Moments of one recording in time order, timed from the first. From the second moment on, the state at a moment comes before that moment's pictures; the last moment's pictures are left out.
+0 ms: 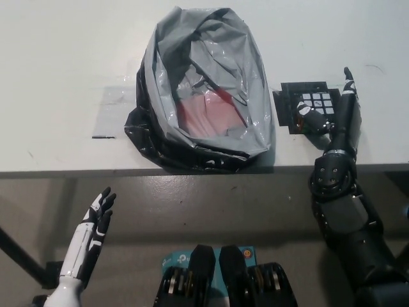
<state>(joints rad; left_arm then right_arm) -0.02 0.17 0.00 0.07 0.11 -0.23 -0.03 -0.82 -0.03 -0.08 0.95 -0.36 -0.10 -0.58</state>
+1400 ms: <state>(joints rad) -0.02 0.17 0.01 0.07 0.11 -0.23 -0.03 -0.71 -0.01 -0.02 0.70 -0.33 -0.04 -0.52</state>
